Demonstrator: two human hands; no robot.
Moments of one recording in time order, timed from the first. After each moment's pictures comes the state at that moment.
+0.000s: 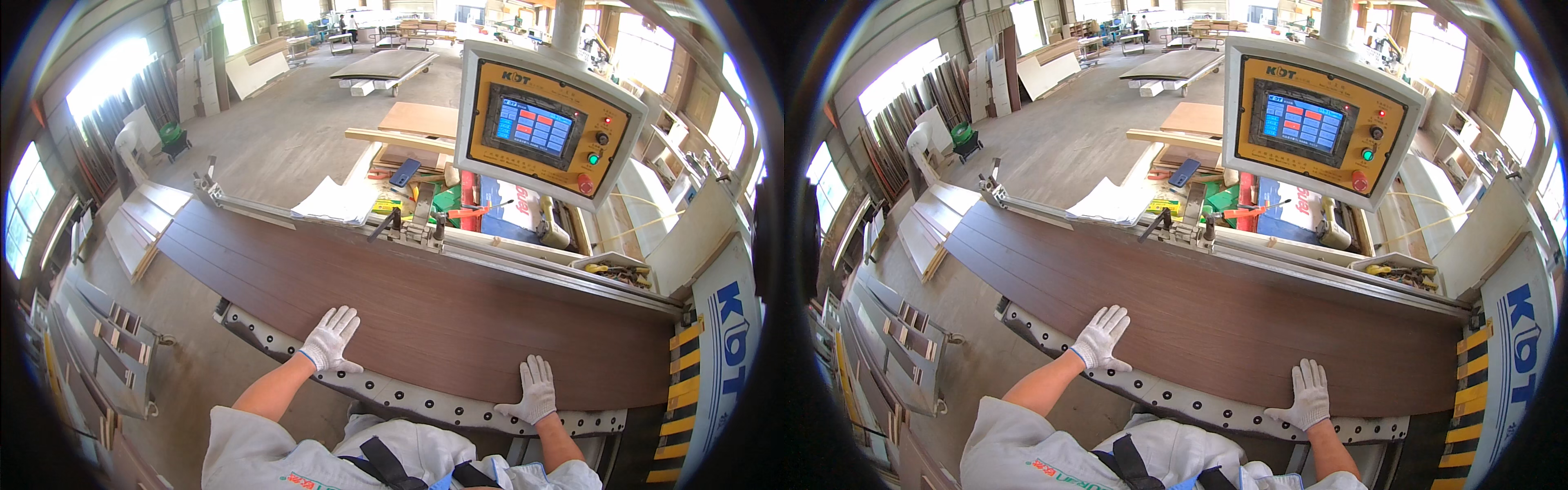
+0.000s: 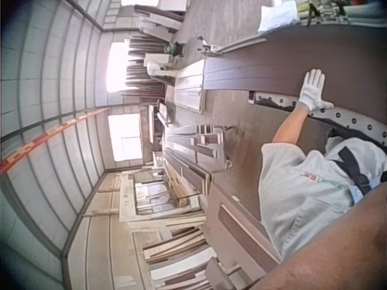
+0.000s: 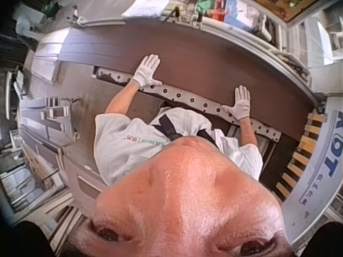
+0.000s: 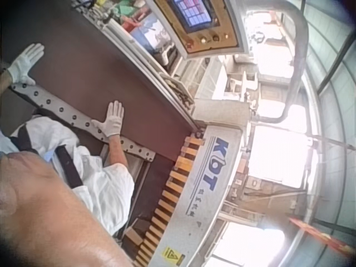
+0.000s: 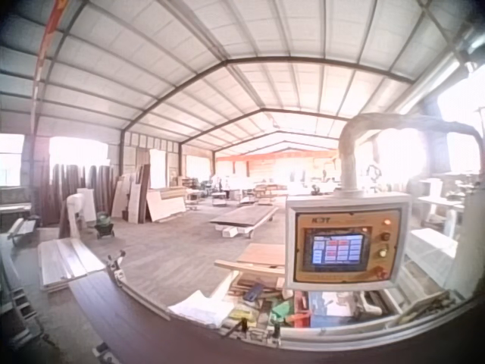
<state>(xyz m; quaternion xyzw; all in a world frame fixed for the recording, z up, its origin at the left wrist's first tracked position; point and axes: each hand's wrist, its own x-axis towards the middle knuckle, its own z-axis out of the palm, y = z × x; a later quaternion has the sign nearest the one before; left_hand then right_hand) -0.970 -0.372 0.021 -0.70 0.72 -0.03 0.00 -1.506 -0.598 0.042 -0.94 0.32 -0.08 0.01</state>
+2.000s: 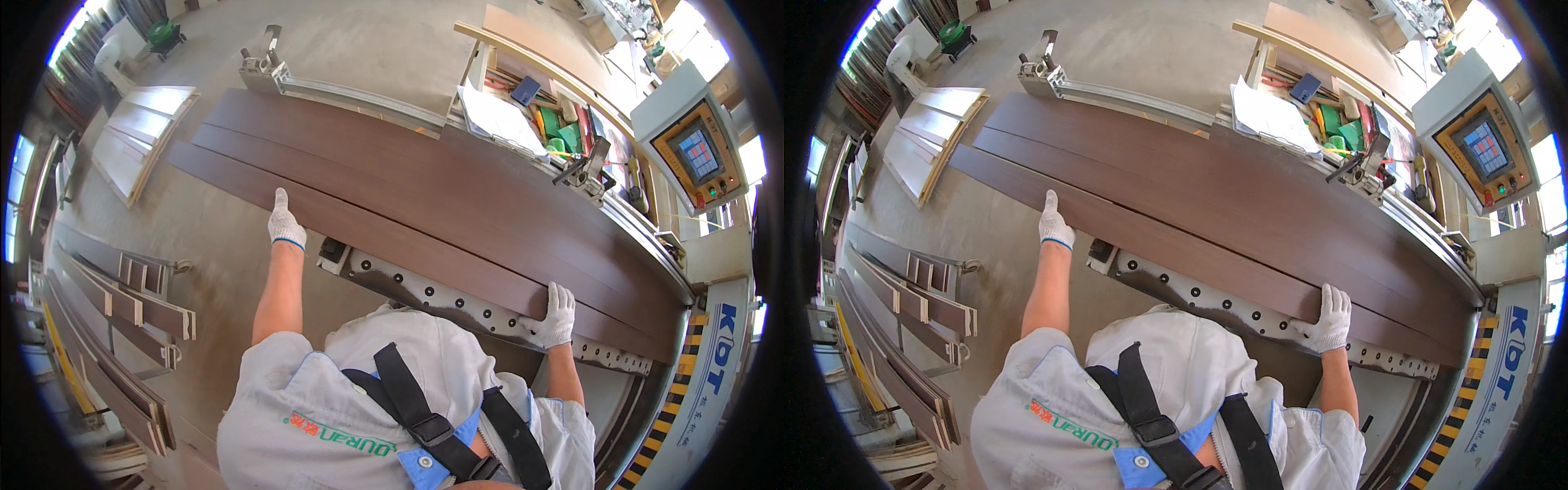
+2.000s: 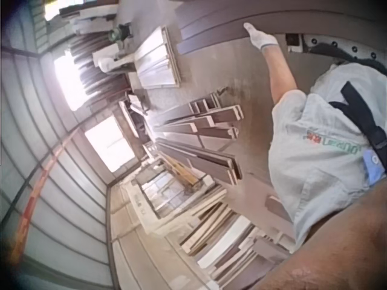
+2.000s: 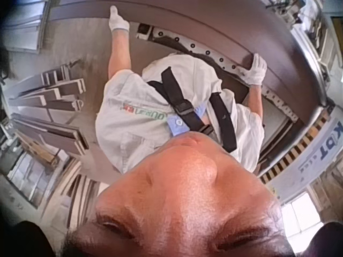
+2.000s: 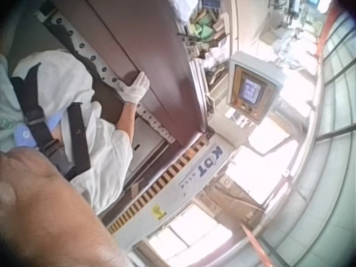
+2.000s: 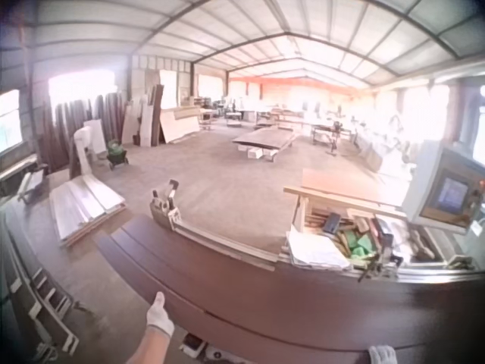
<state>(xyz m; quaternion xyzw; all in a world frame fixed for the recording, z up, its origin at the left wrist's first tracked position) -0.540 -0.186 -0.005 -0.52 -0.21 0.20 -0.80 -1.151 -0.426 0.050 -0.93 0.35 -0.09 -0.02</state>
